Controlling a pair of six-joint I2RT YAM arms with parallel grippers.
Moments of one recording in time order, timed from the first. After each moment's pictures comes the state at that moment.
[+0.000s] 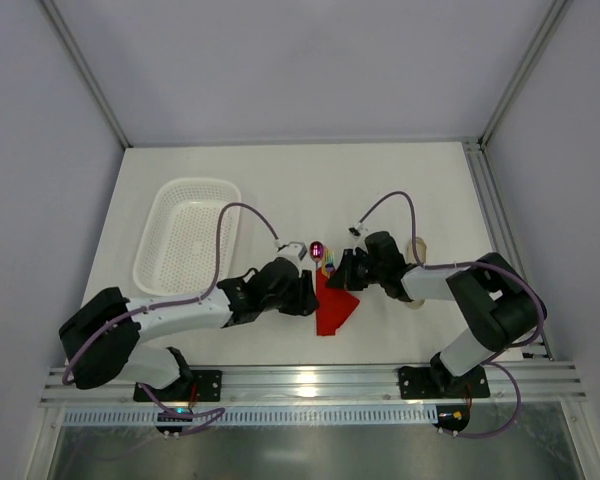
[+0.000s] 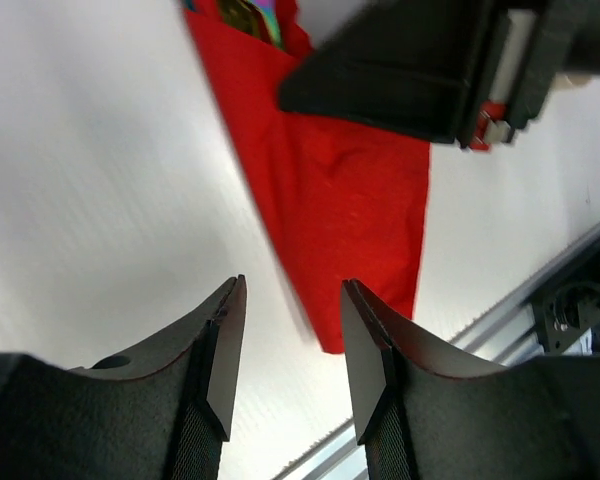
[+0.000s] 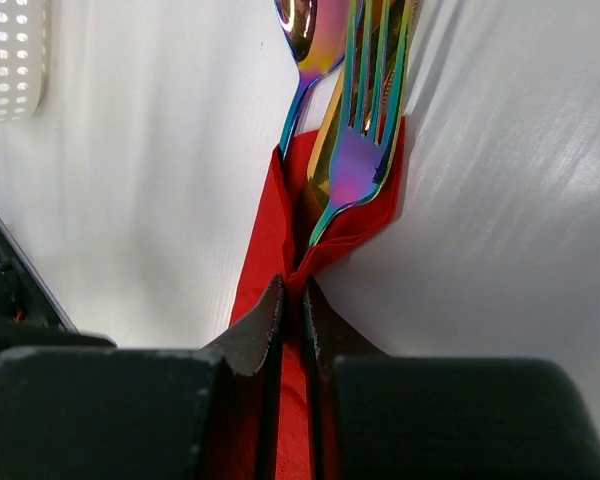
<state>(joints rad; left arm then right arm) -1.02 1.37 0.68 -0.04 -0.07 -0.75 0.52 1.58 0.52 0.35 -0.42 0.58</state>
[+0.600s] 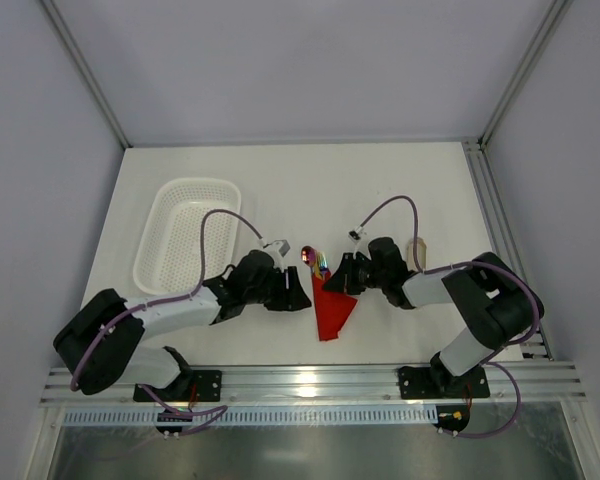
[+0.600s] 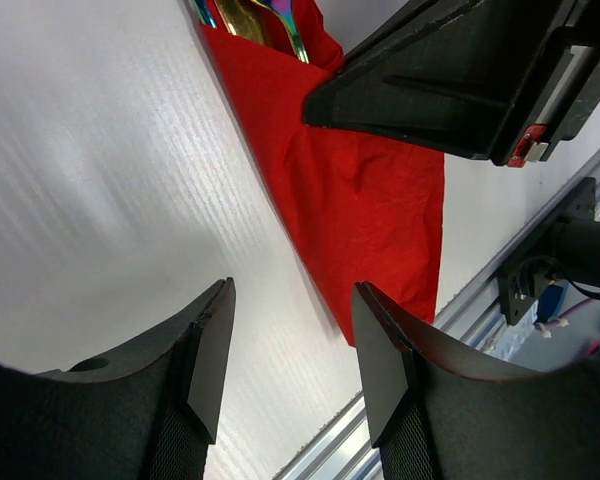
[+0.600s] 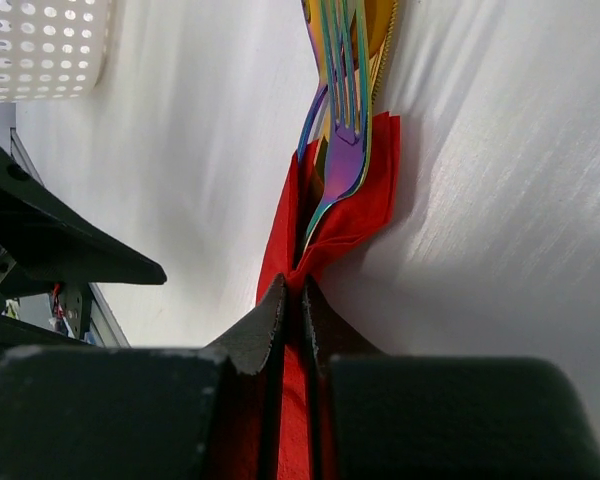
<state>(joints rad) -0.82 1.35 0.56 0.09 0.18 -0.74 0.52 1.60 0.45 0.53 -0.51 0.62</state>
